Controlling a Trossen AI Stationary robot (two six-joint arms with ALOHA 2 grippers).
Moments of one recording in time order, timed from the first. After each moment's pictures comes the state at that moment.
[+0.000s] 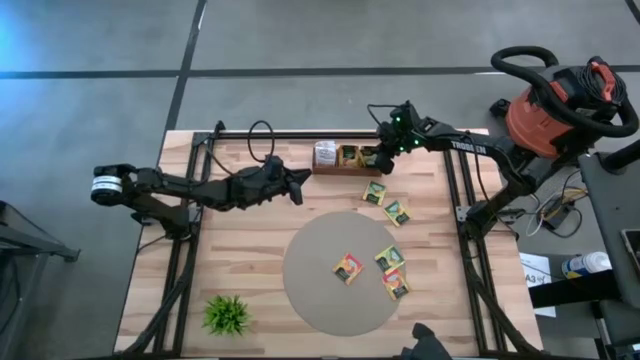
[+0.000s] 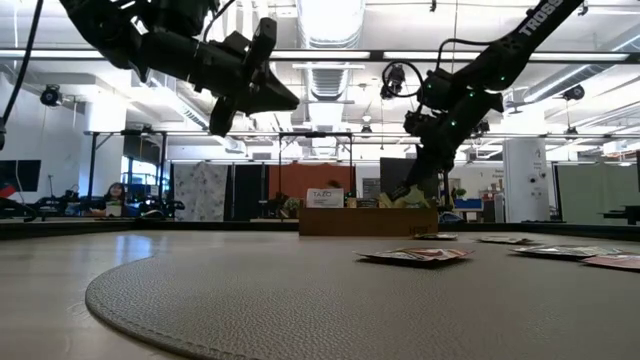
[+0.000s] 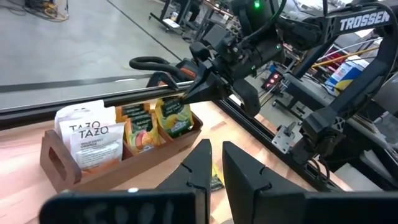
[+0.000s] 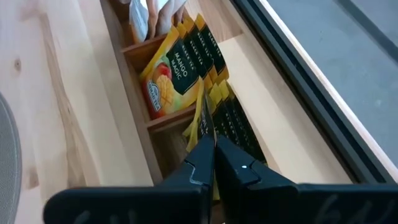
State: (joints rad) left arm 0.14 1.32 0.62 0.58 -0.37 -0.57; right arm -0.81 1.56 0.93 -0.26 -0.31 -0.24
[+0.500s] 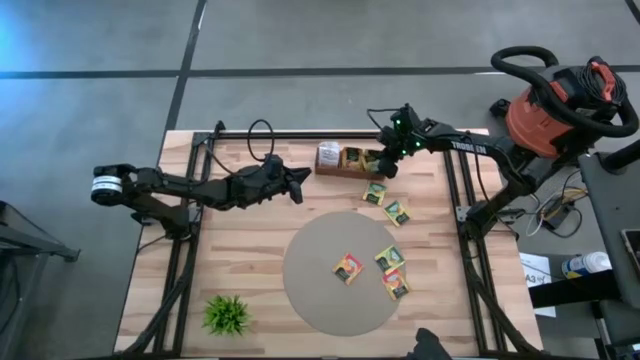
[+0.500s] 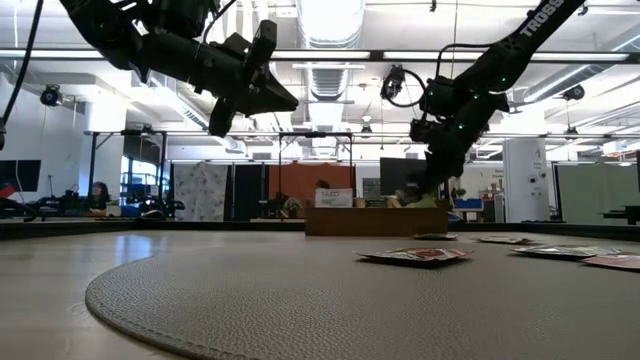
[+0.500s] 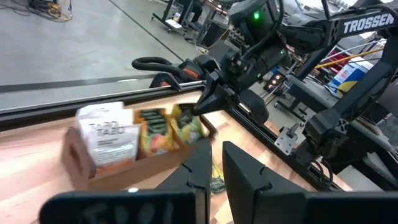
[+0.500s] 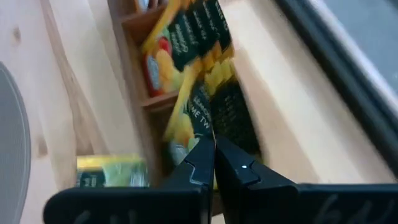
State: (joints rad) left arm 0.15 1.32 0.62 0.58 -0.37 -0.57; right arm -0.81 1.56 0.92 -0.37 -0.31 -0.25
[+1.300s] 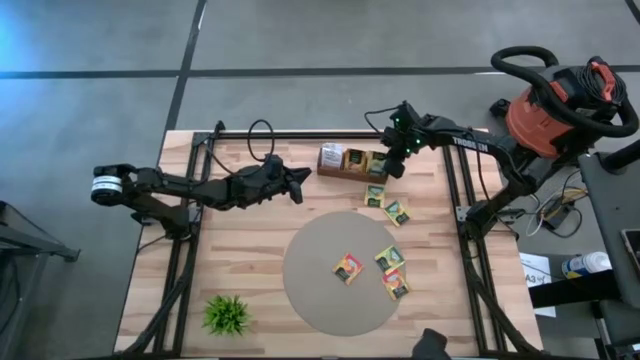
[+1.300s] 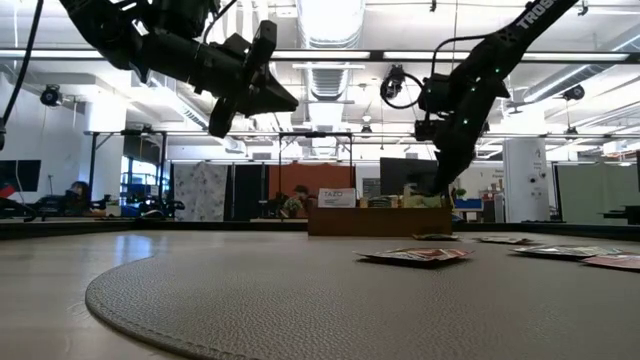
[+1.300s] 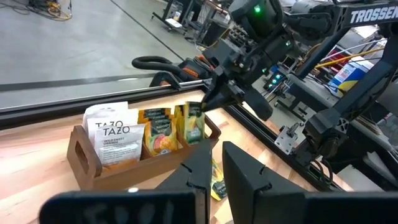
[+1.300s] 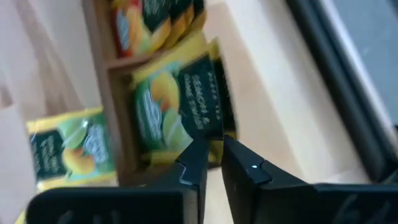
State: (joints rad) left arm 0.15 1.32 0.62 0.58 -0.37 -0.58; right arm -0.81 1.56 1.01 -0.59 -0.18 -0.35
